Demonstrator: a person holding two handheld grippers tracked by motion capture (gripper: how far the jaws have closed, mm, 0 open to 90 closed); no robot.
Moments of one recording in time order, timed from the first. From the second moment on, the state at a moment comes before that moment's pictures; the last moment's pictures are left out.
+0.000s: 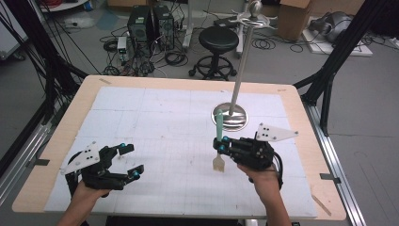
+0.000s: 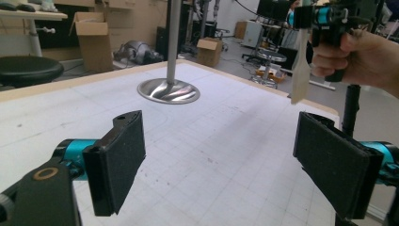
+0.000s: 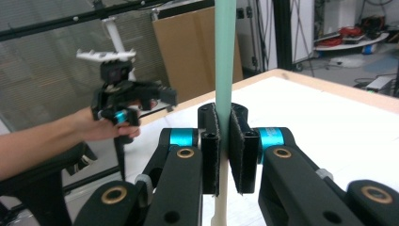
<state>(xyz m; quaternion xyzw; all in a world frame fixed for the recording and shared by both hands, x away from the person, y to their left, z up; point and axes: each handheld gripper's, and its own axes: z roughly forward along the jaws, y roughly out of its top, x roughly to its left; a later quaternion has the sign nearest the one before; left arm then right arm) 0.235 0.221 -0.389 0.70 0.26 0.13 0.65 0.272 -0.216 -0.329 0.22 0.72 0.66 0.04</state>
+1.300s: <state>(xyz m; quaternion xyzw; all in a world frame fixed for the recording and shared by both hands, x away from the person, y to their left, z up) 0.234 0.223 -0.384 0.70 0.28 0.14 0.64 0.365 -0.259 -0.237 0.25 0.68 0.68 0.11</state>
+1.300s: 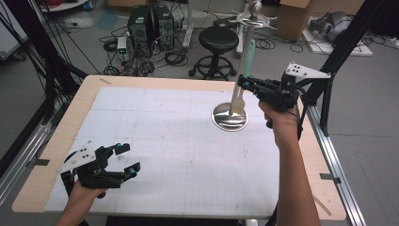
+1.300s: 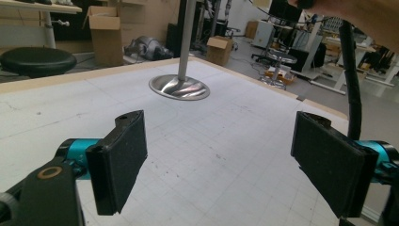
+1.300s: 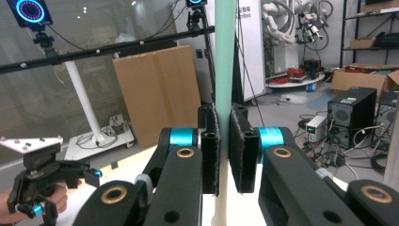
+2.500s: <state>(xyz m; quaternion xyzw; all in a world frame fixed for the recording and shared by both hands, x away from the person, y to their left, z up) 0.234 0.223 -0.381 0.70 0.28 0.13 0.64 0.412 -0.264 -0.235 0.28 0.67 0.68 0.09</state>
